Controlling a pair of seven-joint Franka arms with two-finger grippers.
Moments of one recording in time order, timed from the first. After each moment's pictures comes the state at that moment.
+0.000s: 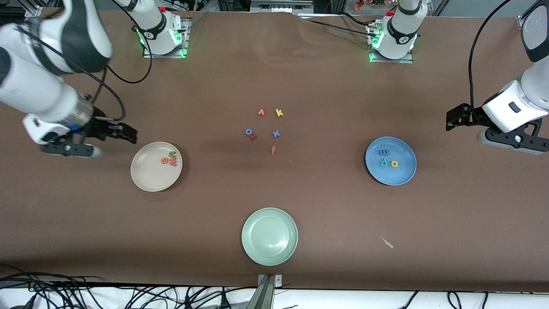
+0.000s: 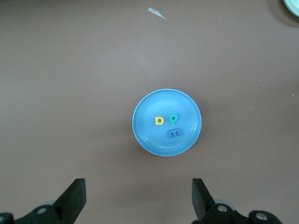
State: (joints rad) left arm 0.00 0.14 -0.06 -1.54 0.02 1.62 0.15; right arm 0.22 0.13 -0.12 -1.71 0.05 1.83 0.15
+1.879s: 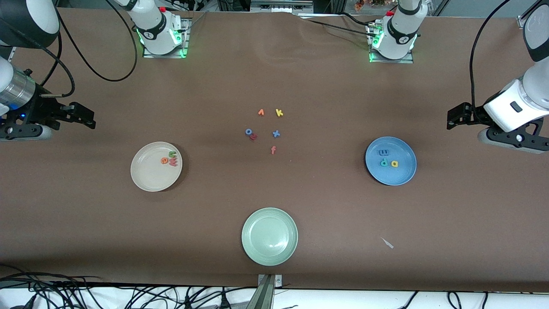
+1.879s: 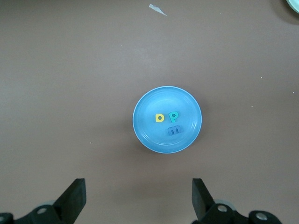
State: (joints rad) left arm 0.00 0.14 -0.05 -1.54 0.02 1.61 0.15; right arm 0.10 0.08 -0.07 -1.65 -0.01 1.73 -0.02
